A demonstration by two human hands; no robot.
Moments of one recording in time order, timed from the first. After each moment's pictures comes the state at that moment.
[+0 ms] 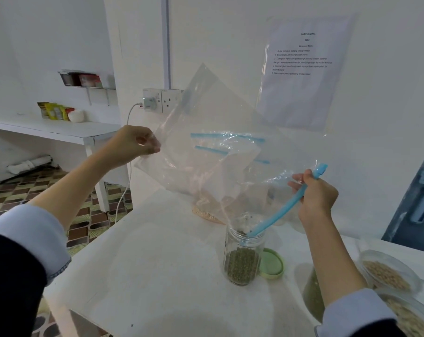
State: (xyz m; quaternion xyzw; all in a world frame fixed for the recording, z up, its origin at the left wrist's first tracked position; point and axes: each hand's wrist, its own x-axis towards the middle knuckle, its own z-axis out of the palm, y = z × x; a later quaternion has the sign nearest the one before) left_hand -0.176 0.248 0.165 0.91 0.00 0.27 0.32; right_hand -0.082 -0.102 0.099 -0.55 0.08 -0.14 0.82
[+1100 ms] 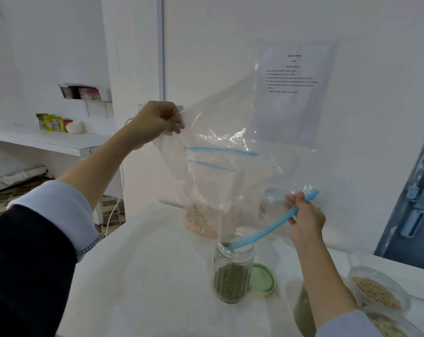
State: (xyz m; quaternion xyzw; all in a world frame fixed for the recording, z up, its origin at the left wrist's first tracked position) left_hand -0.148 0.183 0.235 0.86 -0.08 0.31 0.39; right_hand -0.068 -0.119 0.078 -0.48 0.08 -0.10 0.87
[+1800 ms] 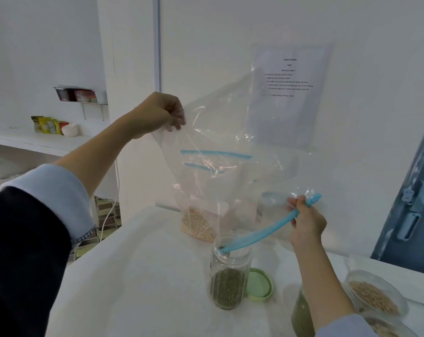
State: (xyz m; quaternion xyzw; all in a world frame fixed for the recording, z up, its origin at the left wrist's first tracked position) left_hand -0.139 0.173 0.261 0.89 -0.07 0.27 0.36; right_hand -0.060 -0.123 0.077 -0.49 0.08 -0.12 0.86
